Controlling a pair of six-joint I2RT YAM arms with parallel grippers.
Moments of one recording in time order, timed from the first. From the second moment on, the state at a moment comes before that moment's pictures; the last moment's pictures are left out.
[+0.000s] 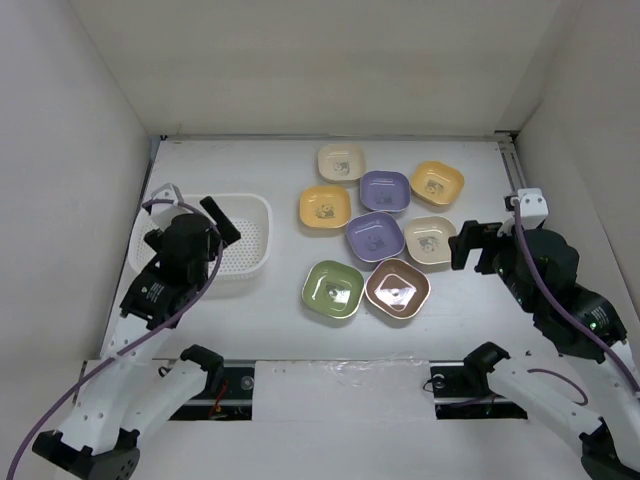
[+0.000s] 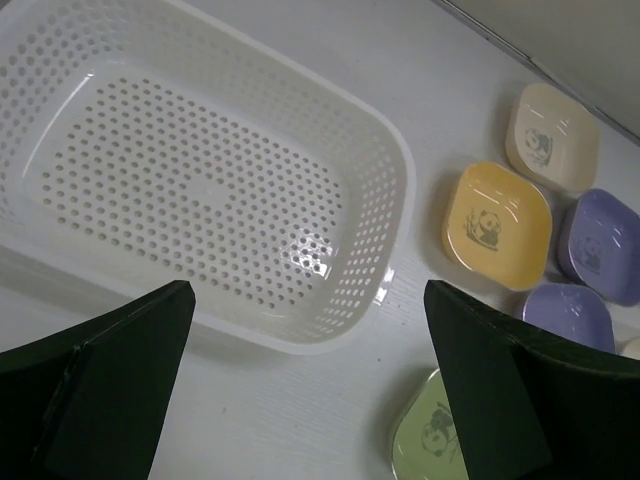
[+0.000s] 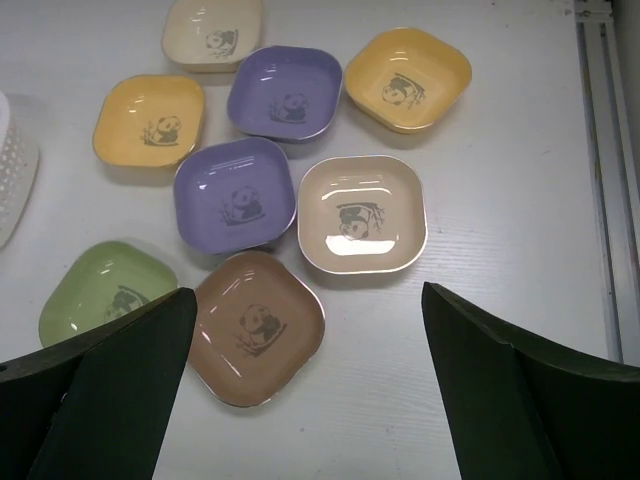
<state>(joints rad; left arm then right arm) -0.42 0.75 0.97 -0.74 -0.59 -0.67 0.55 0.64 1.13 -0.85 0.40 0.22</state>
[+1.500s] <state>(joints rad) -0.87 1.62 1.01 -0.58 -0.20 -0.67 0.55 0.65 1.08 -0.78 0.28 0.17</state>
